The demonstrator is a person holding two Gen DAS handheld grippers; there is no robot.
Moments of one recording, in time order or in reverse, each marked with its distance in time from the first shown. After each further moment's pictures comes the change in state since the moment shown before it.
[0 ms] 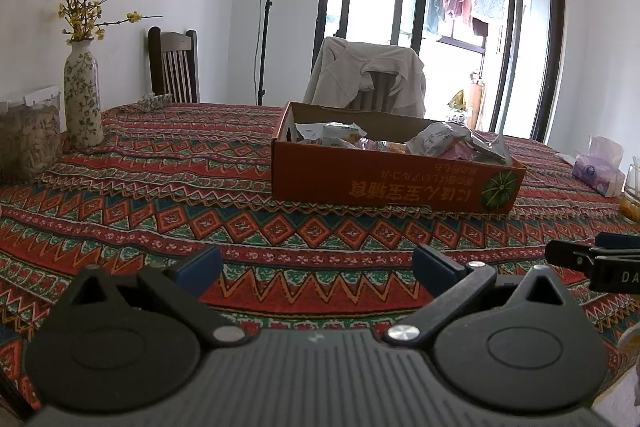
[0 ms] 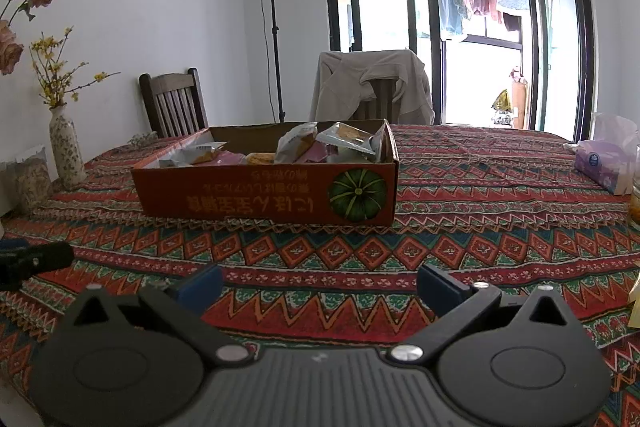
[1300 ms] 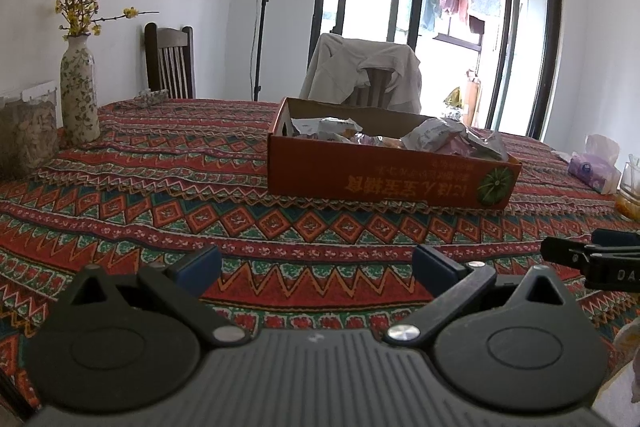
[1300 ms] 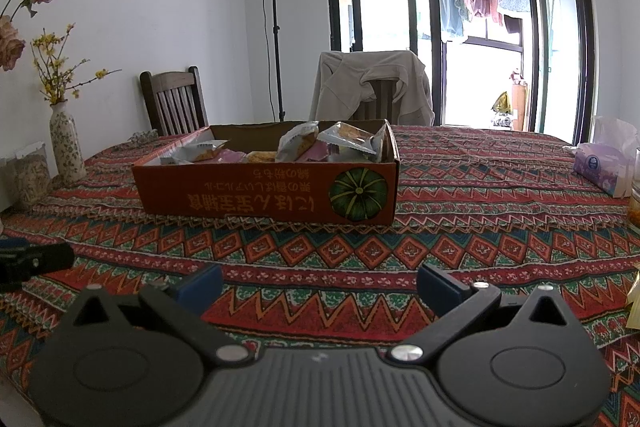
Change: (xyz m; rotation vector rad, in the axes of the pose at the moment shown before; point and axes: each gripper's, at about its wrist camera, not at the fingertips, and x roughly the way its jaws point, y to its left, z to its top) left arm -0.001 -0.001 -0.004 0.001 0.007 -0.016; right arm -0.001 0.000 -0.001 -0.003 0.000 -0.001
